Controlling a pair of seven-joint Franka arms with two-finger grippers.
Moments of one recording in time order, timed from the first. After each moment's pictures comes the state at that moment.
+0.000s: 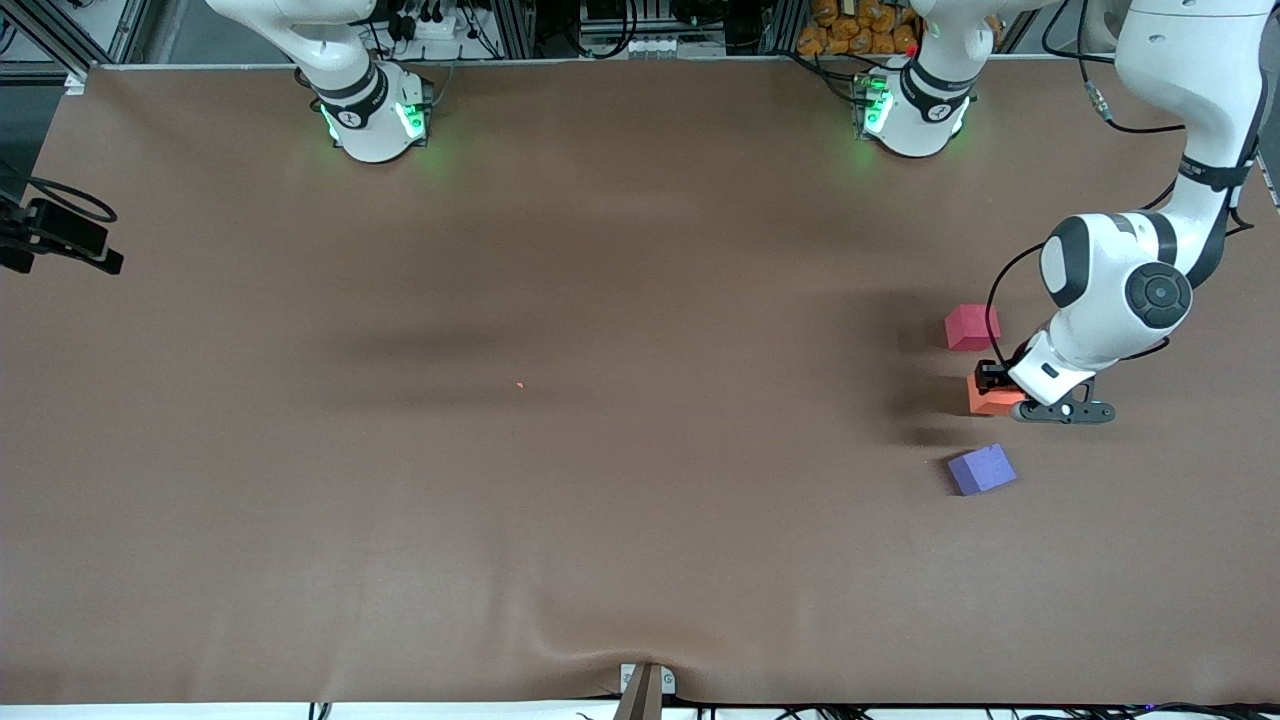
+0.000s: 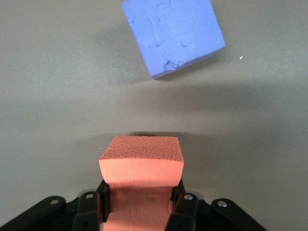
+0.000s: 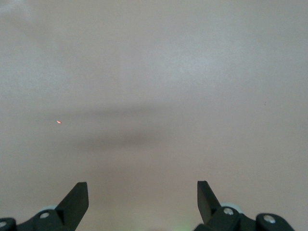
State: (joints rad) left arm 0.12 0.34 -0.08 -2.18 0.07 2.51 0.05; right arm -0.04 0.08 -0.04 -1.38 0.04 1.41 -0.03
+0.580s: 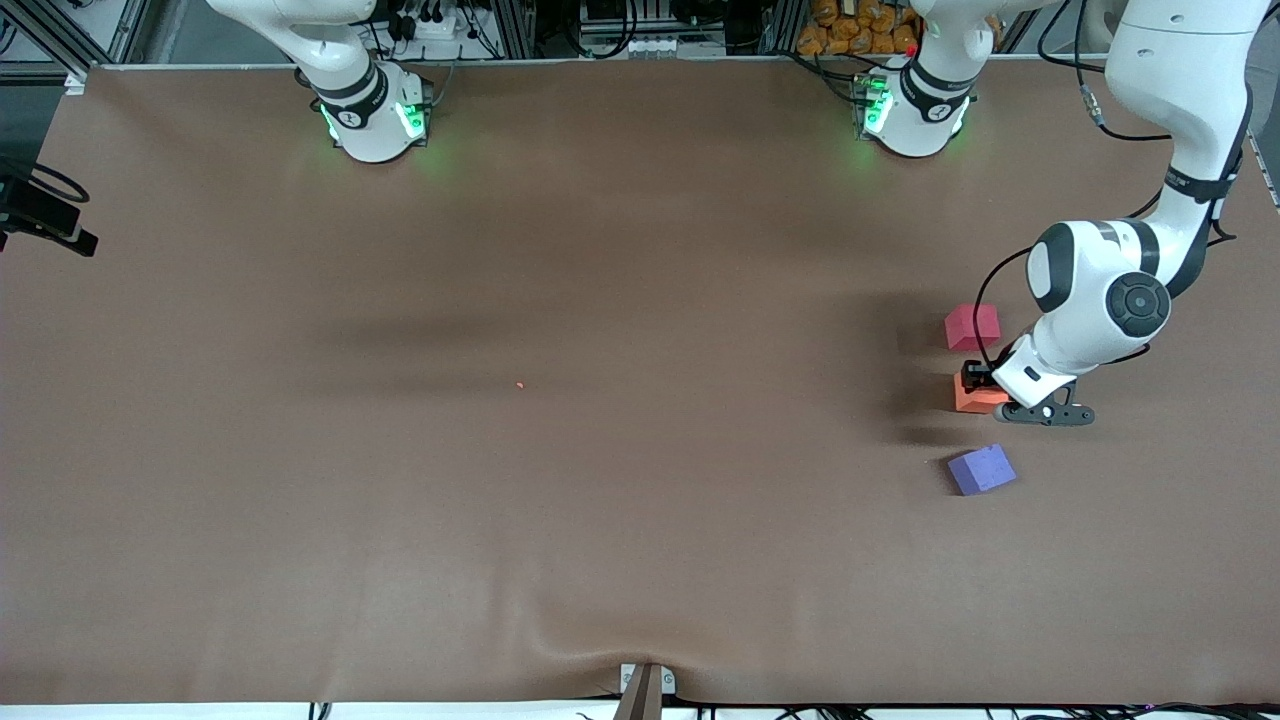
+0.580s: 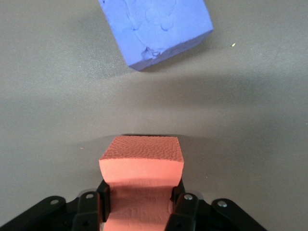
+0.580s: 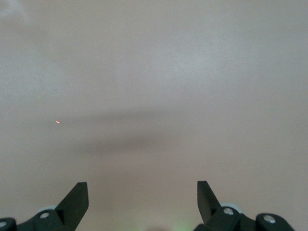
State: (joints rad) left arm 0.12 0.37 -0.09 -2.17 0.07 2.52 0.05; right arm -0.06 0.05 -0.04 -1.38 0.04 1.39 -0.03
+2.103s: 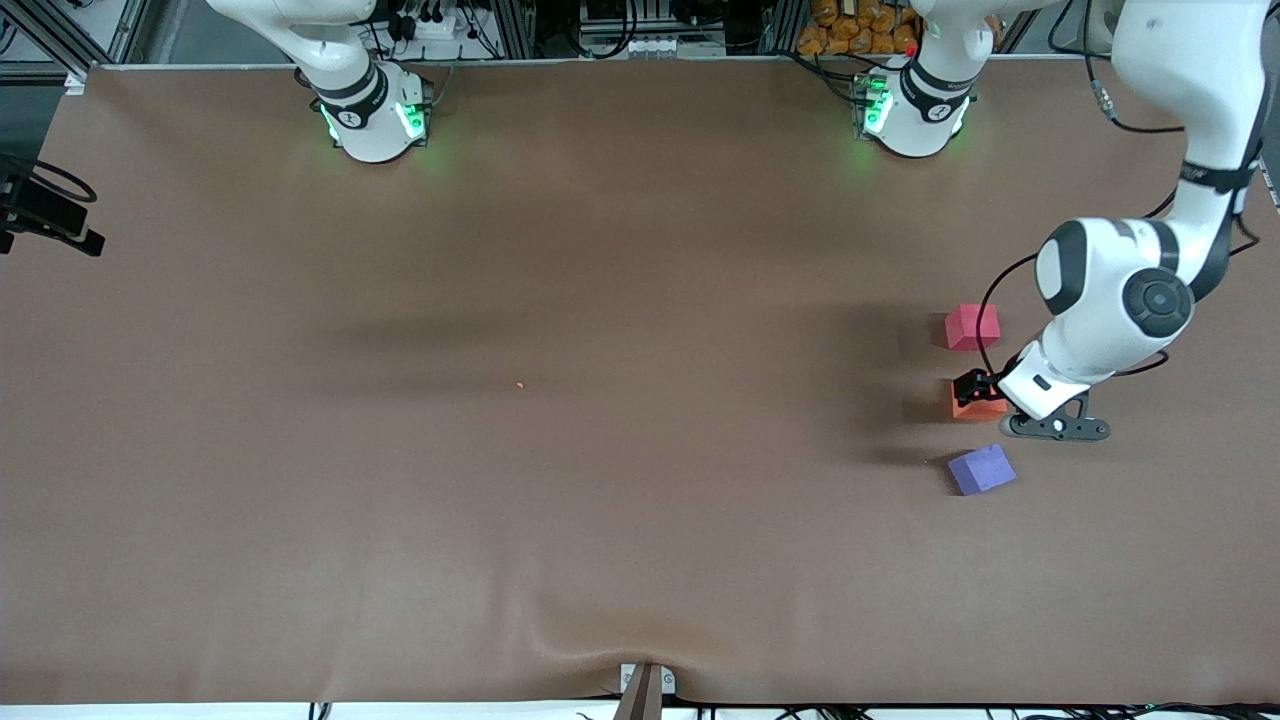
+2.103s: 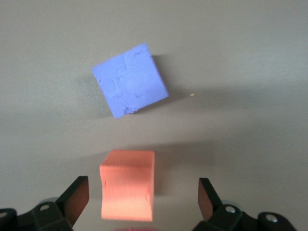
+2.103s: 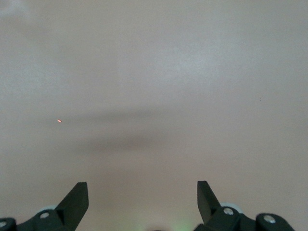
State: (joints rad) left arm 0.12 0.29 -0.16 -2.04 0.07 2.35 -0.01; right arm -0.06 0.05 -0.04 -1.38 0.04 1.39 -0.03
